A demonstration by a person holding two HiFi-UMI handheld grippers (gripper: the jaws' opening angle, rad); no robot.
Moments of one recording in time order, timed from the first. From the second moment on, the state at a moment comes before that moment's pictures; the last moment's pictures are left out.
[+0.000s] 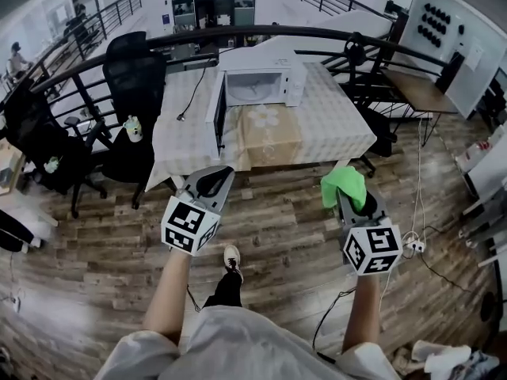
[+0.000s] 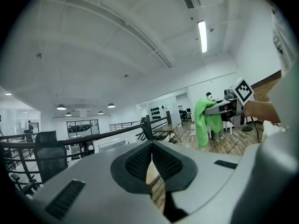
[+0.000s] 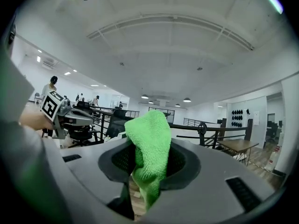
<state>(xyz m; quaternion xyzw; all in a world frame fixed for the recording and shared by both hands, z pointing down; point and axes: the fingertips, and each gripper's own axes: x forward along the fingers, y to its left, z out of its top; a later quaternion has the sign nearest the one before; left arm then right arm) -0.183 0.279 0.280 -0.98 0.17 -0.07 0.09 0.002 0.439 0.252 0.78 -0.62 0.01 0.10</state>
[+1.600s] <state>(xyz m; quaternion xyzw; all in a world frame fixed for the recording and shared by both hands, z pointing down) 0.056 -0.143 0.312 -0.96 0.26 -0.09 -0.01 0.271 -0.063 0.323 0.70 -0.69 0.08 0.16</state>
